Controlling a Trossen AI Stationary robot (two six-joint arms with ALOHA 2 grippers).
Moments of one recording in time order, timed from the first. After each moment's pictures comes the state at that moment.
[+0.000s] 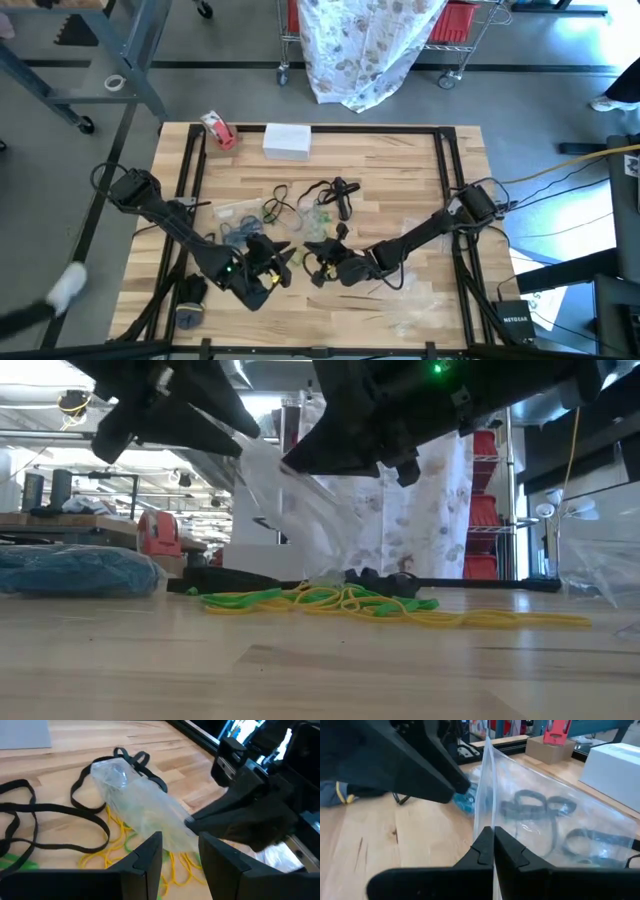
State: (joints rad) left arm -0.66 1.67 0.99 -0.27 -1.09 -1.31; right arm 0.45 1.98 1.07 0.46 0.81 0.40
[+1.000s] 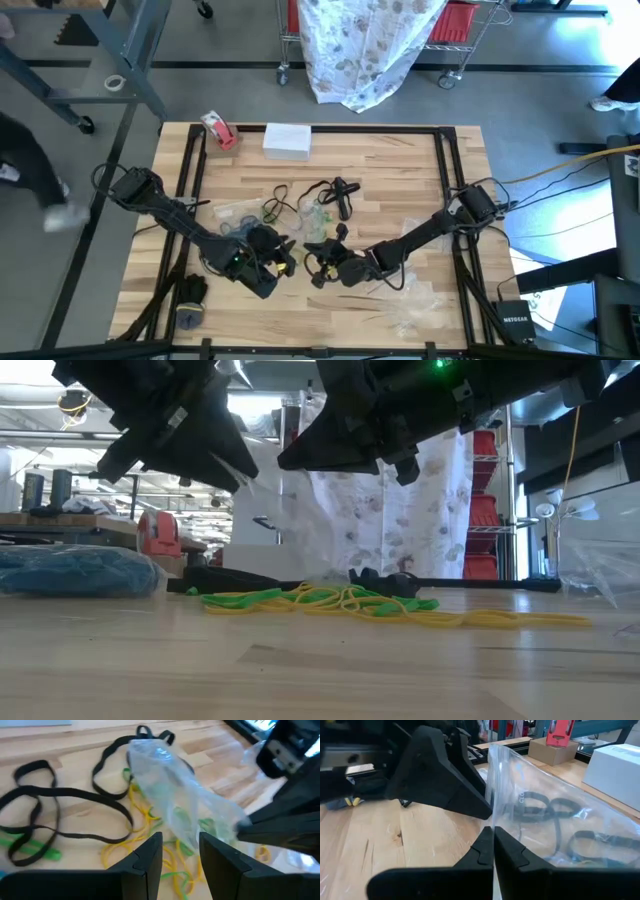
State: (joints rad) left arm -0.57 1.67 0.99 -0.38 -0.96 -1.39; right arm 0.46 1.98 1.07 0.48 0.80 0.39
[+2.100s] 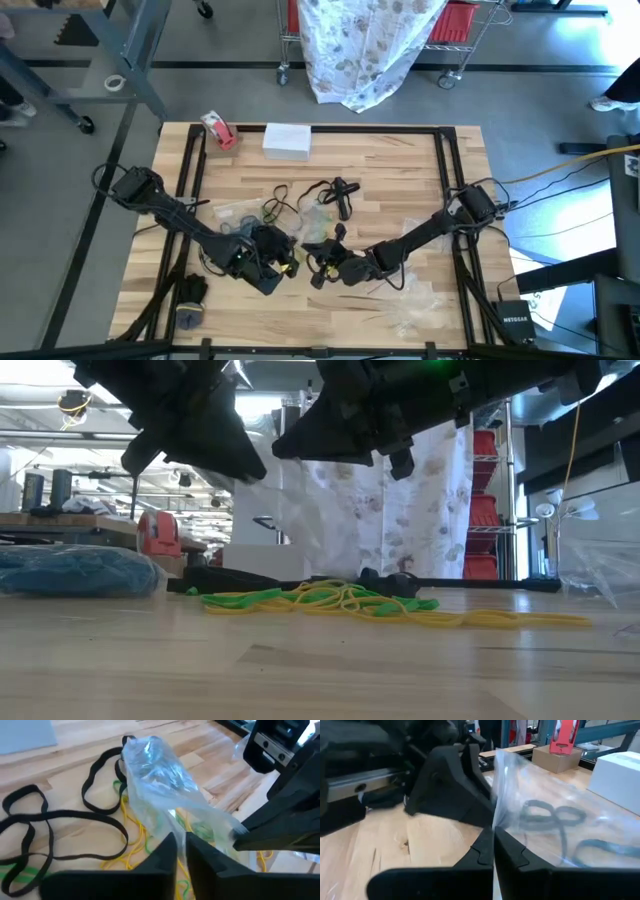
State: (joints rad) left arm -0.55 1.67 0.99 -0.30 -0.95 -1.18; right arm 0.46 1.98 1.07 0.53 0.79 0.36
